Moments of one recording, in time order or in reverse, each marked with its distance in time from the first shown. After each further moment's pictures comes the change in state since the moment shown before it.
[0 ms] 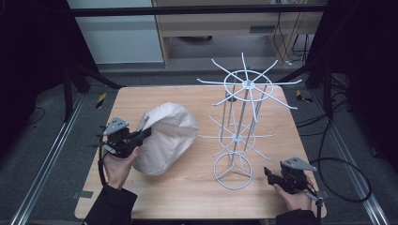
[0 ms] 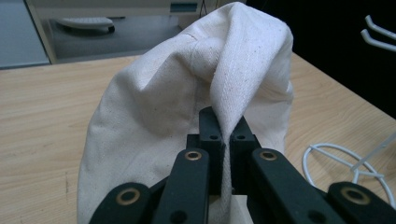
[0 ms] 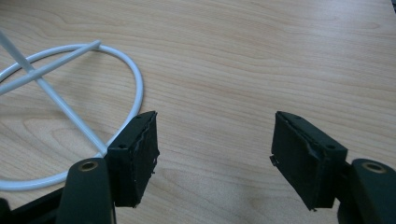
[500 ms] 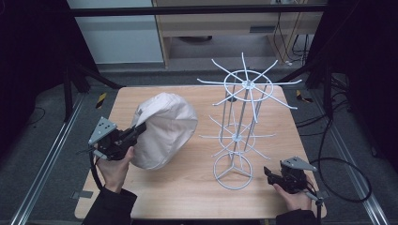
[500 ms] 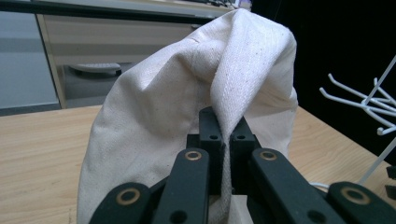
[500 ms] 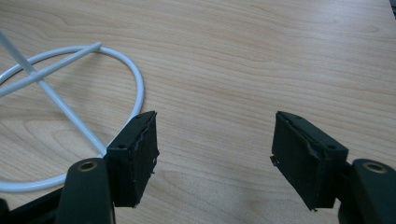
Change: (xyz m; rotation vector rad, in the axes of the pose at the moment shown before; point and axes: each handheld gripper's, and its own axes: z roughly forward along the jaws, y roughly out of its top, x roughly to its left) left arm -0.011 0.010 -0.029 -0.181 0.009 0.001; right arm 0.000 0.001 0.000 -0.005 -0.001 -0.007
